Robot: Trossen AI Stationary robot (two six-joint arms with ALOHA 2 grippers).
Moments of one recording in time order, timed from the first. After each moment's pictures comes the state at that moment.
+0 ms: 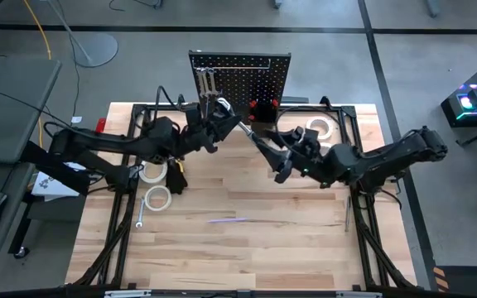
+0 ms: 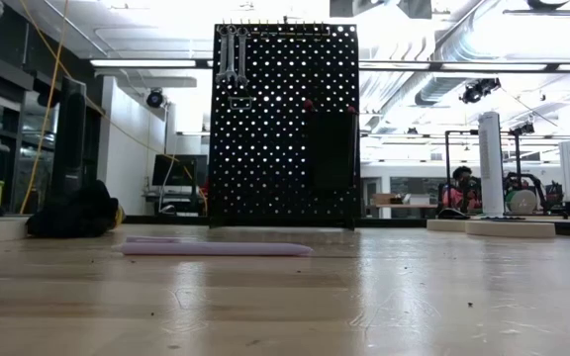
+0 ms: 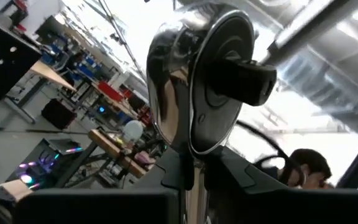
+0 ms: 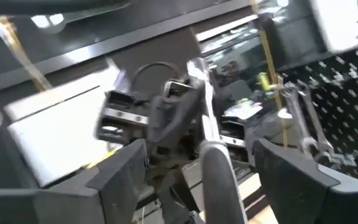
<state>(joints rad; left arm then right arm) 0.01 1.37 1.07 0.73 -0.28 -0.62 0.29 1.30 1.07 0.56 0.68 0.24</state>
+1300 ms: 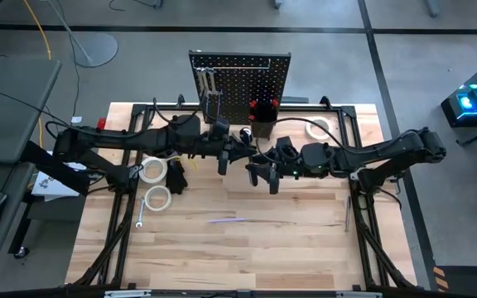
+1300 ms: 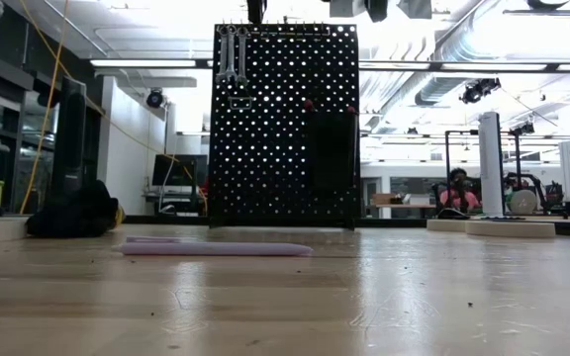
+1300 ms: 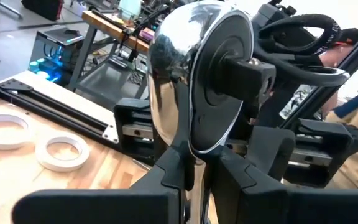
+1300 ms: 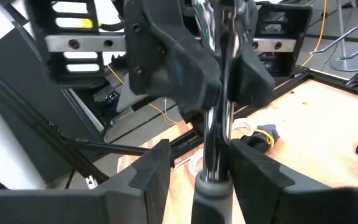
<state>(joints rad) 0.05 1.43 1.19 0.18 0.08 -0.51 0.18 1.34 1.07 0.13 0.29 0.55</state>
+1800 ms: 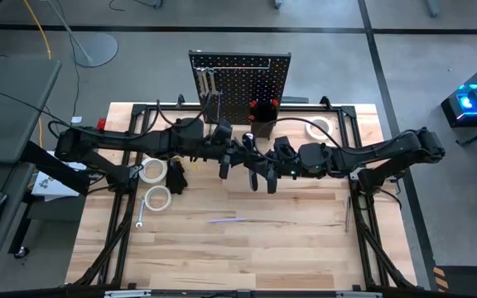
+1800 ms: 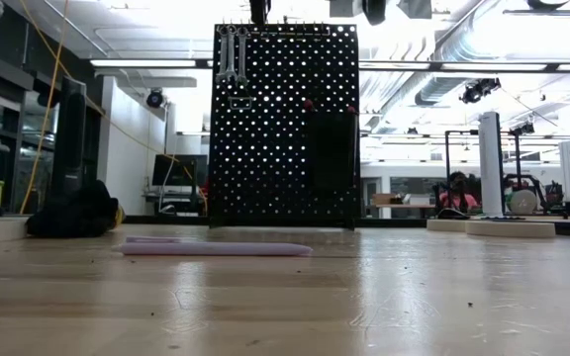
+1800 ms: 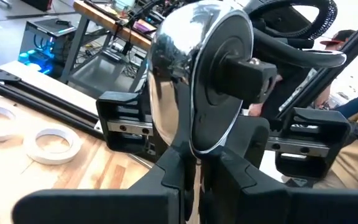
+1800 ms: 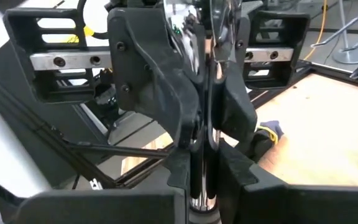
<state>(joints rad) 0.04 1.45 1.19 0.18 0.10 -0.52 0.18 1.35 1.07 0.15 0.28 0.58</state>
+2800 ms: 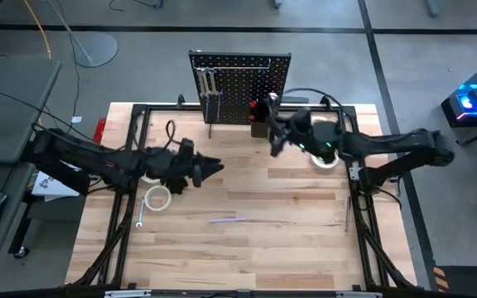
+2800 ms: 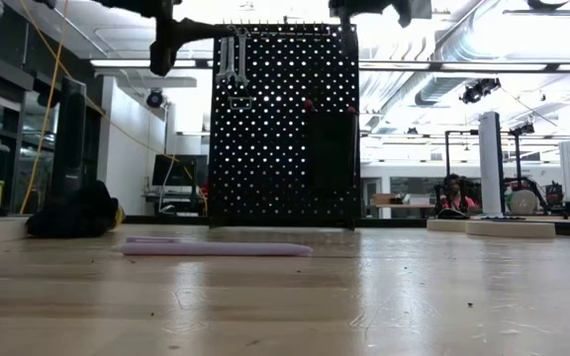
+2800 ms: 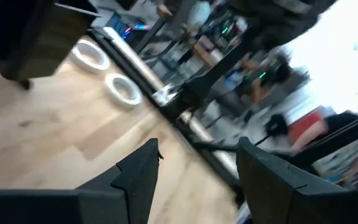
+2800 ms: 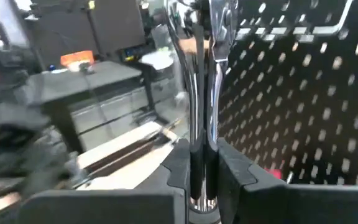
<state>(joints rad) -0.16 1.09 0.67 0.27 -0.35 -0.83 -0.02 1.24 1.06 0.08 0.62 0.20</state>
